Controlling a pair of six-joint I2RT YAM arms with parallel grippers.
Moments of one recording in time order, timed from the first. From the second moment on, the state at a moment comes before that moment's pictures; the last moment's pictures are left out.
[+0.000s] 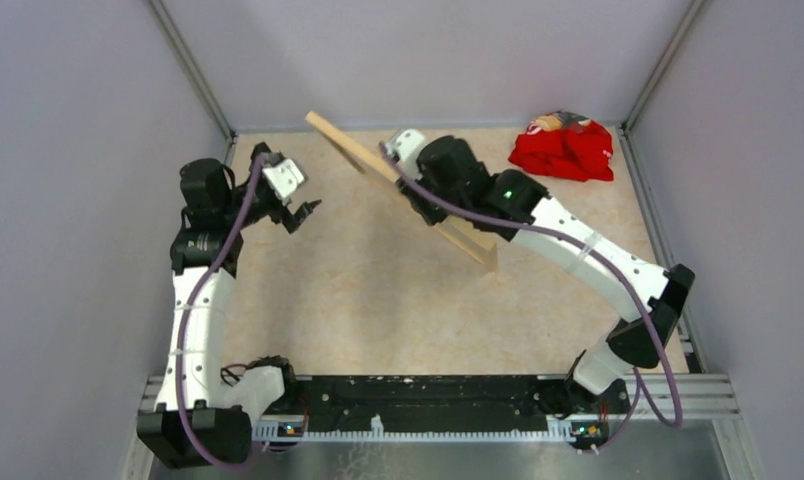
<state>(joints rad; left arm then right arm) 0.07 0.99 1.11 -0.45 0.80 0.82 0.97 1.60 1.75 -0.81 0.25 -0.14</state>
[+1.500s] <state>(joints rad) 0.14 1.26 1.17 -0.57 0.93 0.47 0.11 1.41 1.31 -0.42 -0.51 0.47</state>
